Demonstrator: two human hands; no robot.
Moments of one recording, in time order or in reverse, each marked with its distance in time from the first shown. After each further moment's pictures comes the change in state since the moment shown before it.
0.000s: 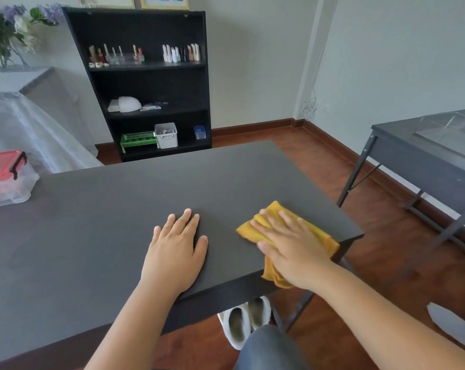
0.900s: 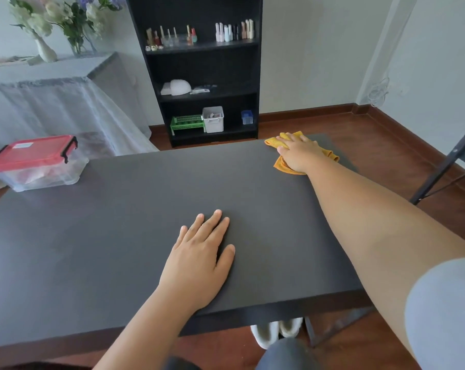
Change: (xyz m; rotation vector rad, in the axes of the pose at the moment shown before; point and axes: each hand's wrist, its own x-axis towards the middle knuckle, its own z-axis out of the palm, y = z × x) left_hand -0.002 0.000 0.000 -0.017 -0.013 -0.051; right_hand 0.283 0.051 -0.029 0.035 -0.052 0.112
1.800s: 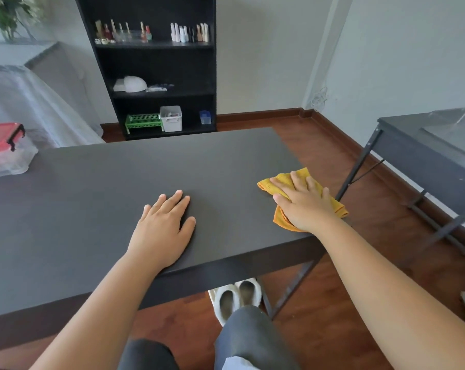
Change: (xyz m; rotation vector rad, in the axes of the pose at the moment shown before) left_hand 0.002 0.002 -0.001 0.006 -0.007 0.034; right_hand -0.225 0.050 0.024 -0.051 0.033 0.178
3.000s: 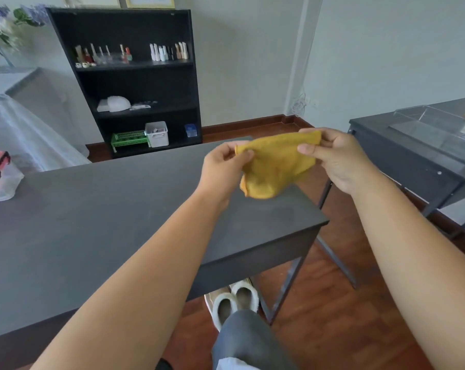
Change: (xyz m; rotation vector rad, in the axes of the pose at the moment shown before) left_hand 0.073 0.150 -0.049 -1.459 0.076 0.039; right_hand -0.036 0.042 -0.119 1.427 0.266 -0.248
